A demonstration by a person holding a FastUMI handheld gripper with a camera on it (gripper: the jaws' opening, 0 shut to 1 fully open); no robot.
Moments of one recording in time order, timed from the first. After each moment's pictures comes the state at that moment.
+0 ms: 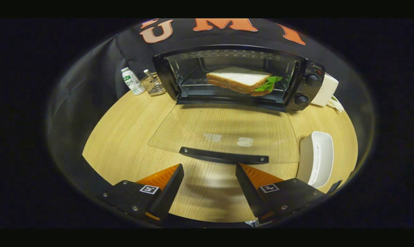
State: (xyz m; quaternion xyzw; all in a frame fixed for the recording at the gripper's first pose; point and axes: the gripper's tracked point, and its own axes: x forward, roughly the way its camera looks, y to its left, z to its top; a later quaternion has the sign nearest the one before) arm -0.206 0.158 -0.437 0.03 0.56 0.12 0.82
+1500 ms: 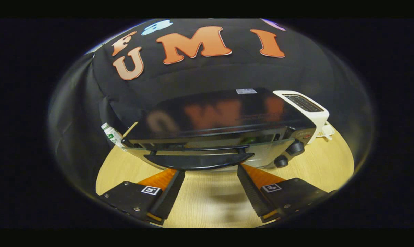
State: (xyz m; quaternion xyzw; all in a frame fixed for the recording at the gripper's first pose) arm -0.011 0.117 -0.353 0.11 0.41 0.03 0.90
